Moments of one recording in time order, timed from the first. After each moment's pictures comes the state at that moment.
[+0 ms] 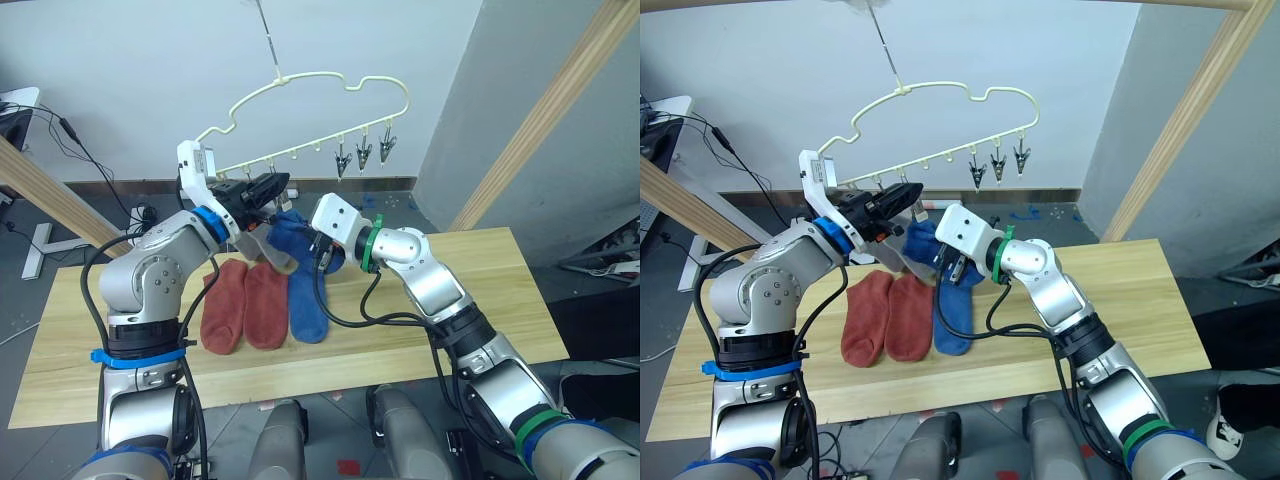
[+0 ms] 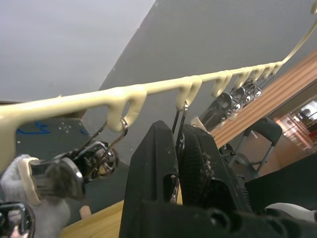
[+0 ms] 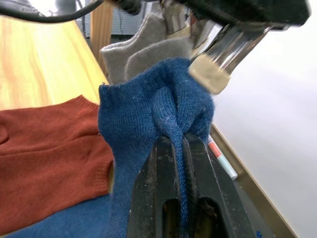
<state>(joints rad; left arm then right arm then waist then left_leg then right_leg) -0.63 0.42 0.24 -0.05 -0.69 0.80 -0.48 -0.79 -0.11 0.36 0.22 -0.13 0.24 0.65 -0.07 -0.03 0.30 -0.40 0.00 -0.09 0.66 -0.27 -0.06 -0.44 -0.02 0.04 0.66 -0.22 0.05</state>
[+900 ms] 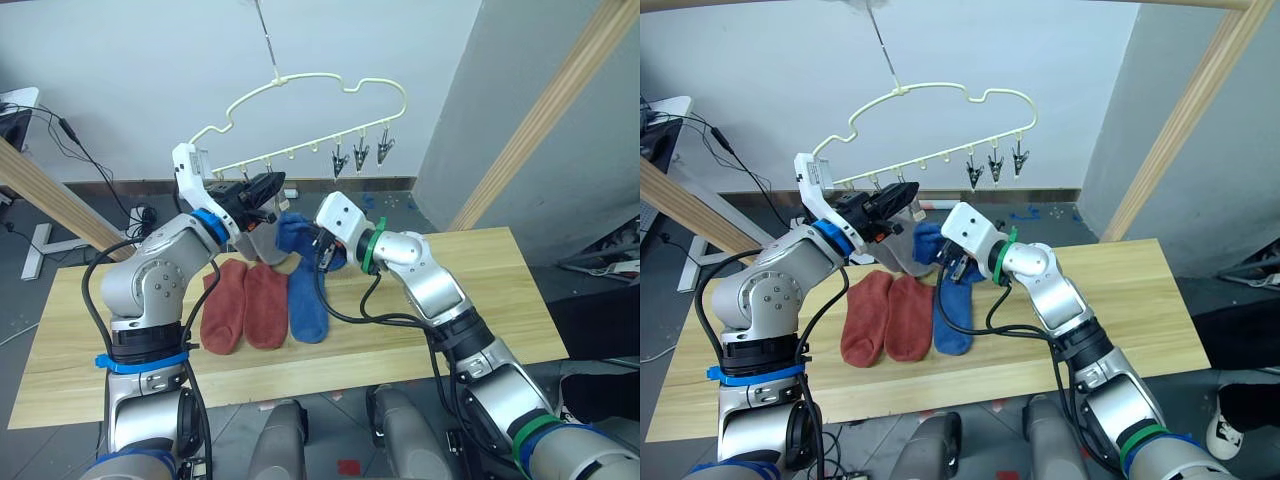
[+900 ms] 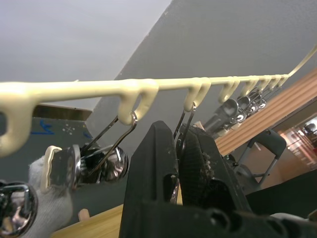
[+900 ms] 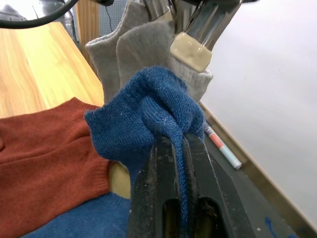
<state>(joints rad) -0.62 0.39 0.27 -0.07 -0.70 0.80 -0.42 -0.75 -0.09 0.34 0.18 -0.10 0.30 0.63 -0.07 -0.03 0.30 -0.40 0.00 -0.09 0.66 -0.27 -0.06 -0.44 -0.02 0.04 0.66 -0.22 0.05</state>
